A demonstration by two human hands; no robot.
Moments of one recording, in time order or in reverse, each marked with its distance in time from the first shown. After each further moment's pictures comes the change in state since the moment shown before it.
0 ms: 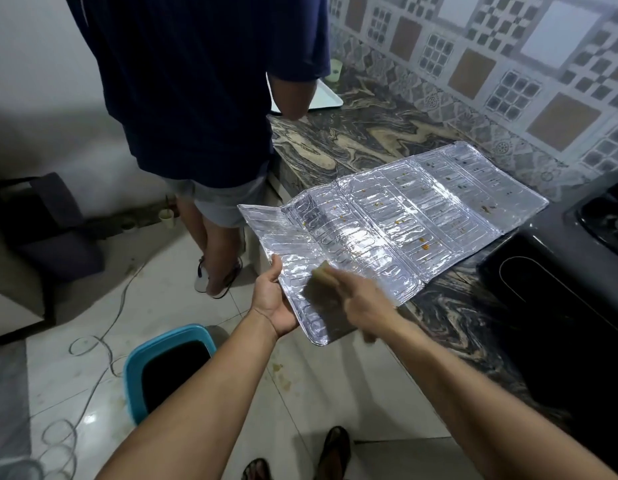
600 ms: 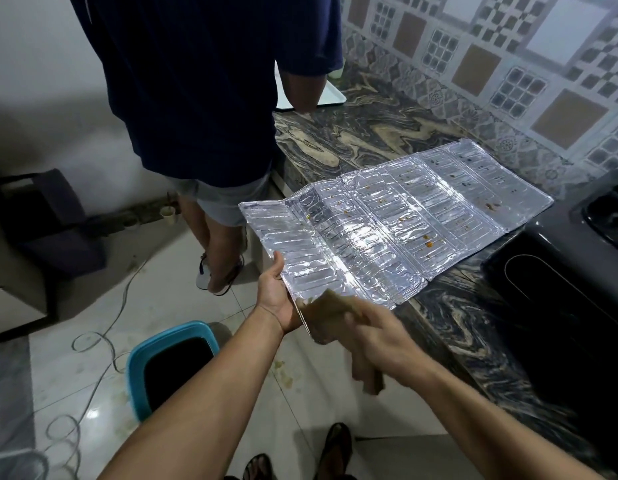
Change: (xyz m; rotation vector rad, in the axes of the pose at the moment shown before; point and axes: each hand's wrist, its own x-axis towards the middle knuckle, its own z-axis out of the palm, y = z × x) left_hand 0.009 0.000 -0.005 0.016 0.049 0.030; right_hand -0.064 -0.019 -0.001 0.513 -0.018 -0.076
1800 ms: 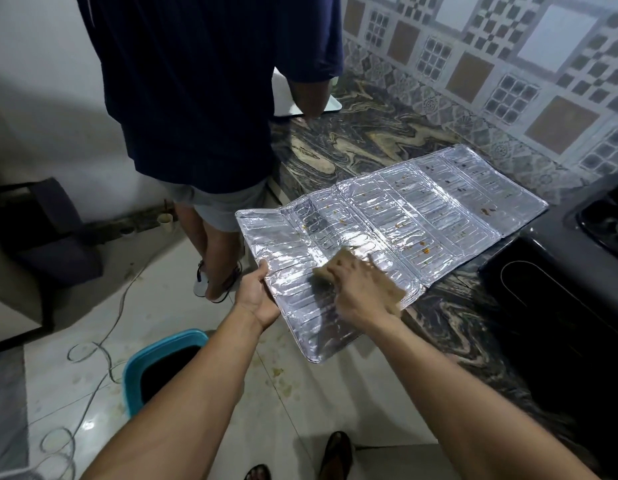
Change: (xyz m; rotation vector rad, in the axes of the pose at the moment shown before) left_hand 0.004 0.026 -0.007 0.047 0.120 0.083; right_hand 0.096 0.030 -0.004 -0.786 0.105 0.061
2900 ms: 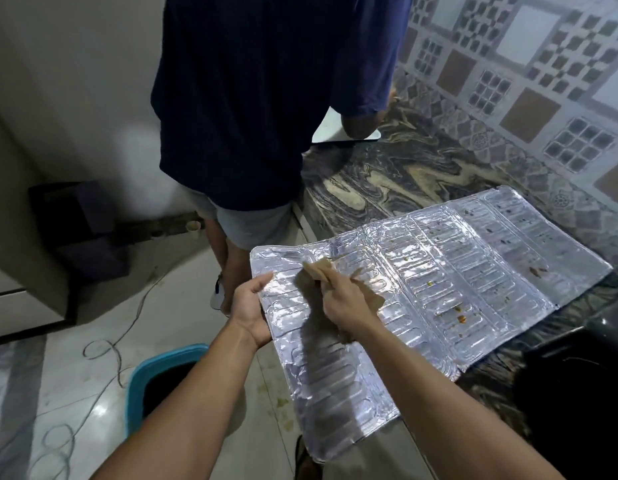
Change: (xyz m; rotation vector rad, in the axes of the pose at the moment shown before) left_hand 0.037 0.046 0.015 -0.036 -0.018 0.104; right_hand 0.091 -0.038 -0.020 0.316 -0.086 -0.098
